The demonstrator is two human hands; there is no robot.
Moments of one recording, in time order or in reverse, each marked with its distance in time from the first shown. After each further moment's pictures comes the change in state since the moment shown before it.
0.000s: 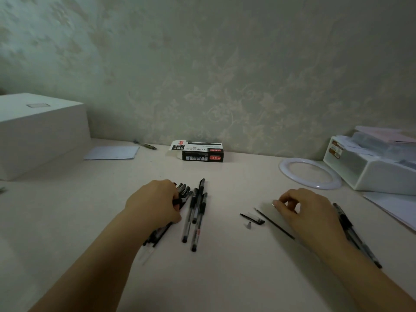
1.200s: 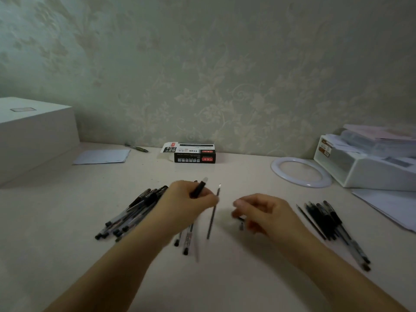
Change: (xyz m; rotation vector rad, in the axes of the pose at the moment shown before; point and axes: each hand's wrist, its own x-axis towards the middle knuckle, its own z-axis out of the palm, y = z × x) left_hand -0.007 0.050 0.019 -0.961 0.059 0.103; right_hand -0.015 -0.055 -0.003 0.943 -0.463 0.249
